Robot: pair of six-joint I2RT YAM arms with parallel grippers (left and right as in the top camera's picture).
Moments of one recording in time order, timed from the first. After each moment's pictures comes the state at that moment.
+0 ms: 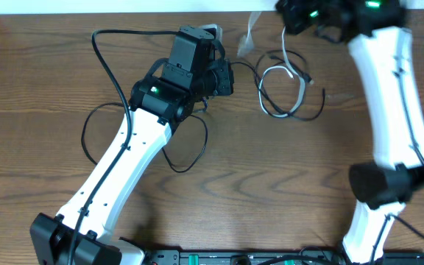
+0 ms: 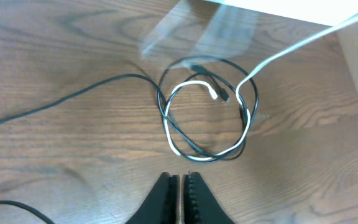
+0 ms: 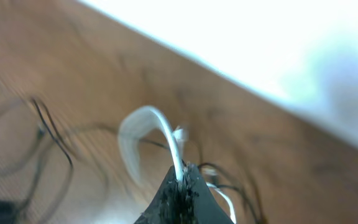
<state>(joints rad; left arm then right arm) -0.47 1.57 1.49 -0.65 0.15 -0.48 0.22 2.01 2.45 -1.10 -0.37 -0.17</state>
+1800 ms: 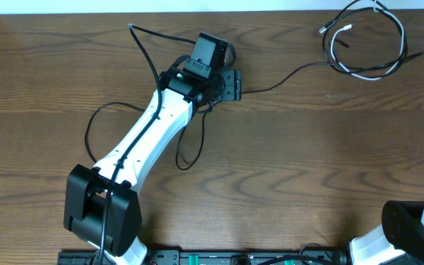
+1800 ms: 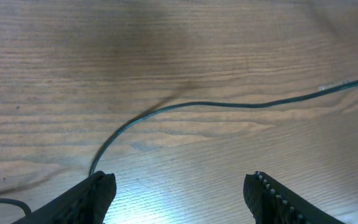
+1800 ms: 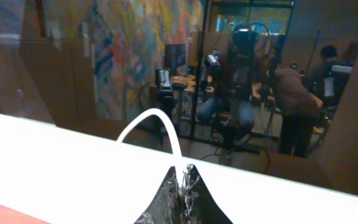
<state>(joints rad) -0.47 1.78 1.49 -0.66 0.10 -0.39 0.00 1.75 2.50 -0.63 -0.30 0.00</state>
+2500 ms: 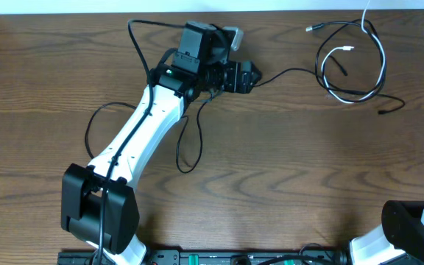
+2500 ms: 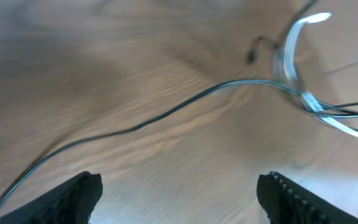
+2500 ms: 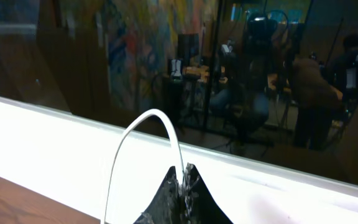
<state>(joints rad) -0.41 1.78 1.49 -0.44 0.52 -0.28 0.00 1.75 2.50 -0.68 -0.34 0.00</state>
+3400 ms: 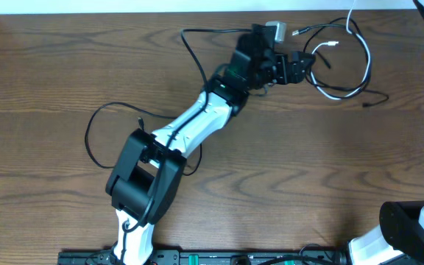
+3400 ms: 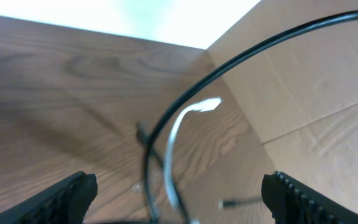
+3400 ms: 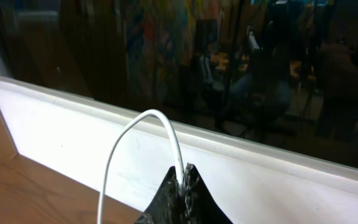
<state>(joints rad) -0.62 2.04 1.49 0.26 0.39 -0.67 0.05 1.75 2.50 -0.74 -0.37 0.00</state>
